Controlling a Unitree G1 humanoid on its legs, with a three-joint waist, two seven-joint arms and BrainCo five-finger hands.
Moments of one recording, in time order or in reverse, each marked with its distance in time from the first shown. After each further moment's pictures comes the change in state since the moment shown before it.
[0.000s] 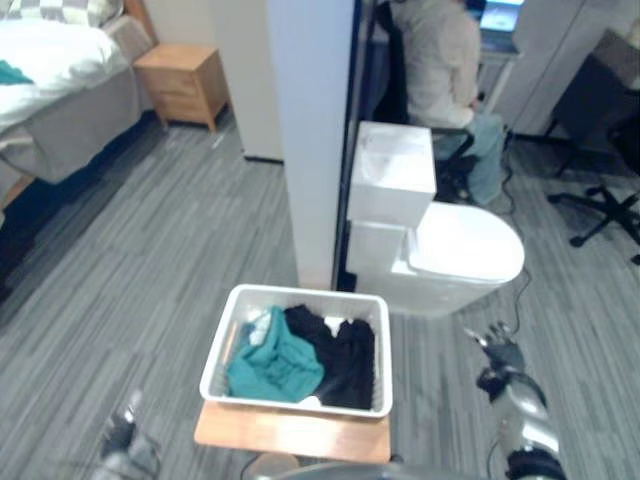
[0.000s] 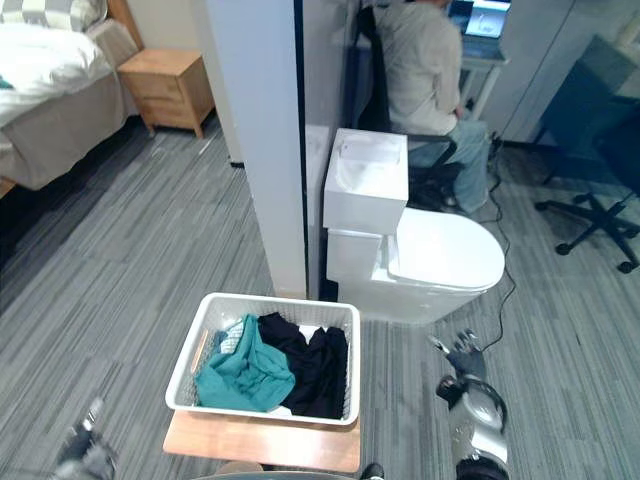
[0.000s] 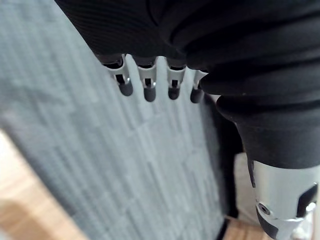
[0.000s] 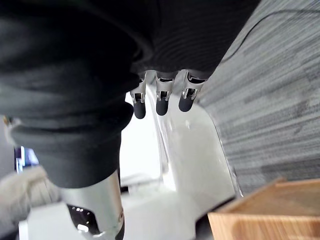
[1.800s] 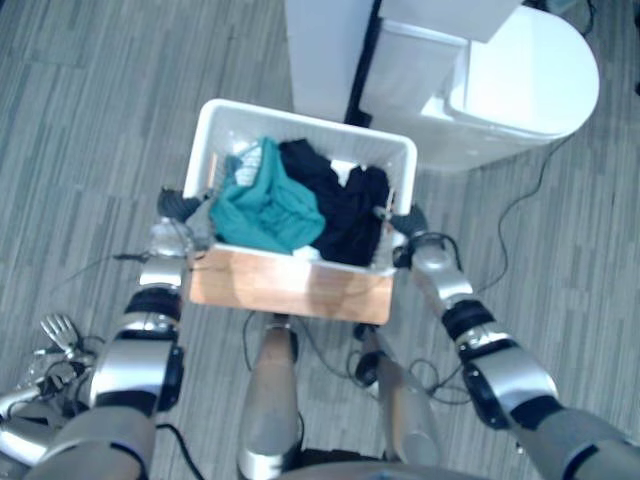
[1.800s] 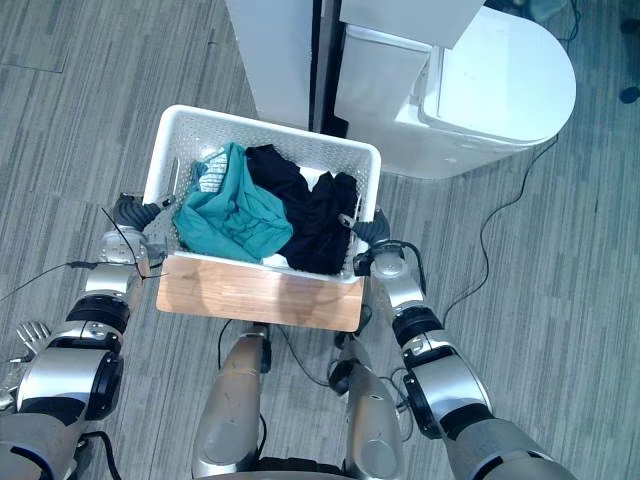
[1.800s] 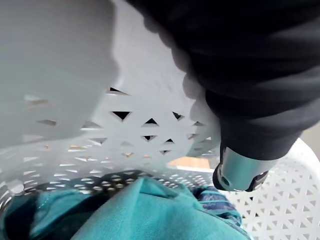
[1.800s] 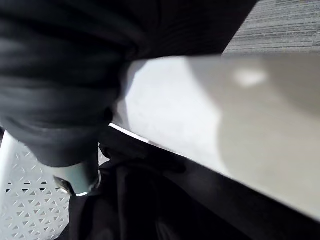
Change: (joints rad) left arm -0.794 0.183 -0.653 0.190 0.296 0.037 0.211; right arm -0.685 0.024 0.435 0.279 -0.122 0.012 -0.174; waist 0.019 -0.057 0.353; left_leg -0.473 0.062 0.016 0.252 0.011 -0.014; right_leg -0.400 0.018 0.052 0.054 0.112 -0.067
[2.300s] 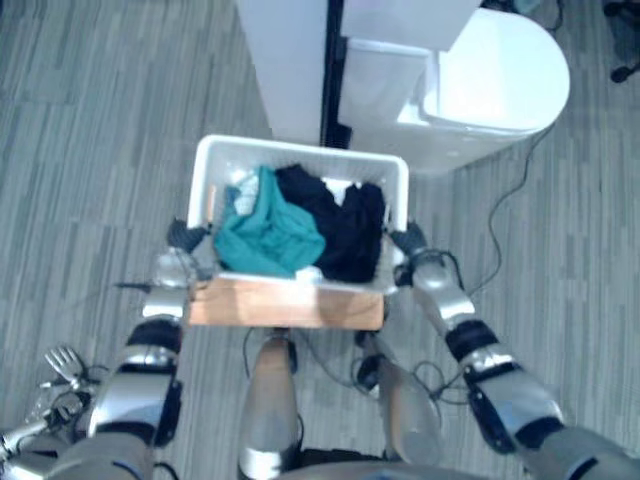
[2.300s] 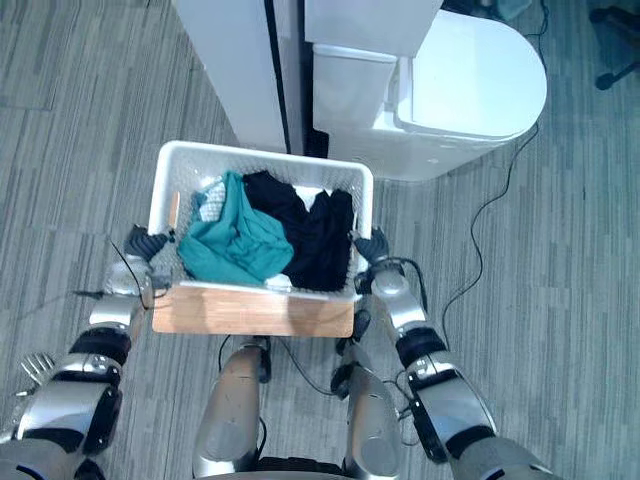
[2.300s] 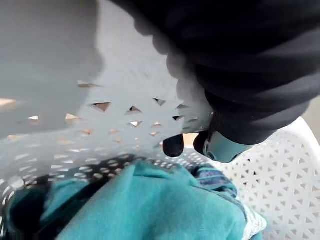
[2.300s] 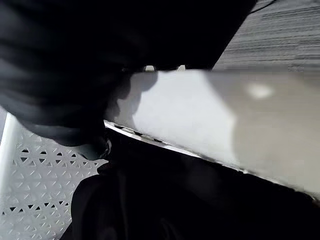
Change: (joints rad) left arm 0.252 -0.057 0.004 -0.165 -0.066 -0.012 -0.054; right arm 0.215 -0.020 0.006 -0.186 -0.040 0.039 0.011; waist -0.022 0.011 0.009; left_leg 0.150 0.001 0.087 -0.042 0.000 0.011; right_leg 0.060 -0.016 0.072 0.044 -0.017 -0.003
